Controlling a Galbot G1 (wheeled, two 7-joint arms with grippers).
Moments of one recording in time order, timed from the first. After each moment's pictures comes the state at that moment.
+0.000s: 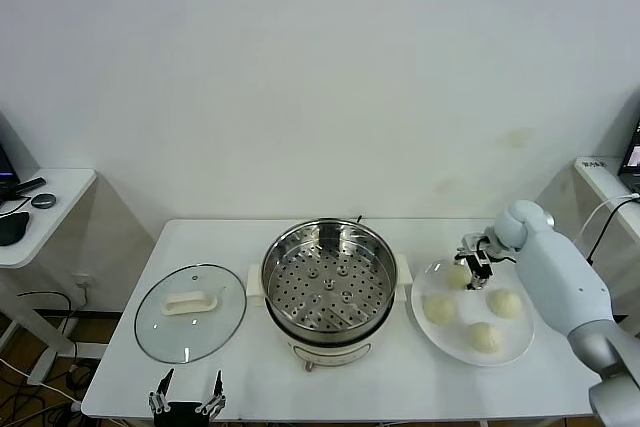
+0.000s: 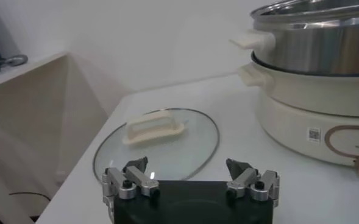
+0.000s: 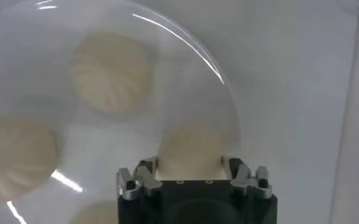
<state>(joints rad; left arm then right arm) 1.87 -1.55 -0.59 -2.13 0.14 0.18 -0.05 -0.25 0.99 -0.08 0.86 -0.72 0.19 -1.23</state>
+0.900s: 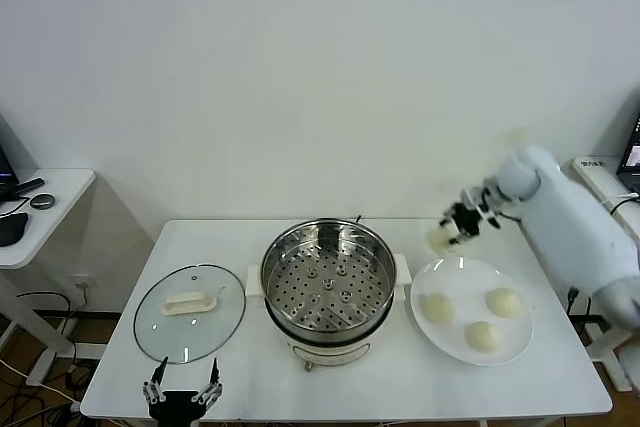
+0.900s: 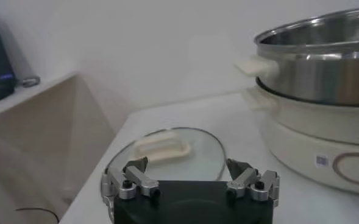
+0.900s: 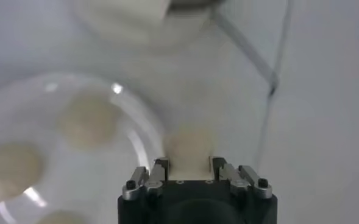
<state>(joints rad) 1.86 -1.55 -0.59 -2.18 0.15 0.17 -0.07 0.13 0.96 -0.46 1.00 -0.23 0.30 -1.34</state>
